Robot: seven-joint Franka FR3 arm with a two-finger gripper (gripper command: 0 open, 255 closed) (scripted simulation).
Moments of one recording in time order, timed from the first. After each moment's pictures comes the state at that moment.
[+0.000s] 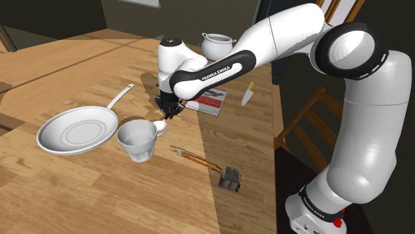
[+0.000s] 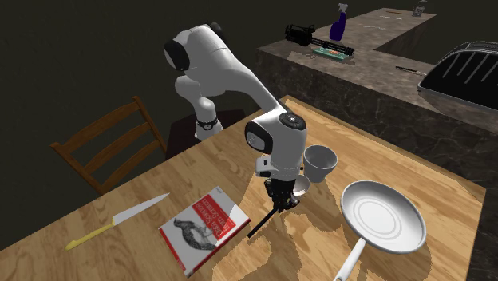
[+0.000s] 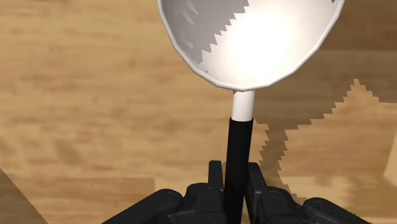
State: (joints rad) arm -0.09 0.47 0.54 -1.78 -0.43 2.26 1.66
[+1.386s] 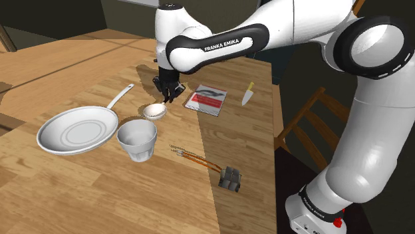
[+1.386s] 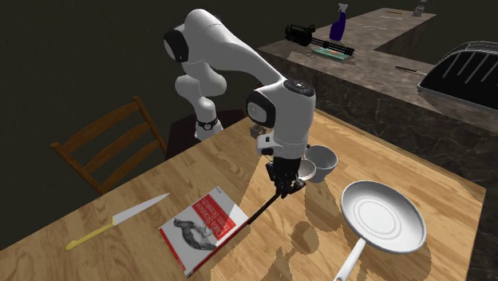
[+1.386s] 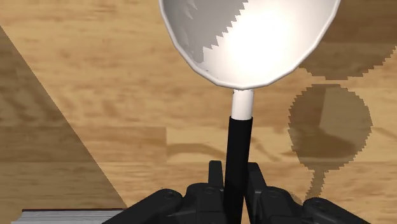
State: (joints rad) arm -0.11 0.37 0.58 -1.67 -0.34 2.07 1.59
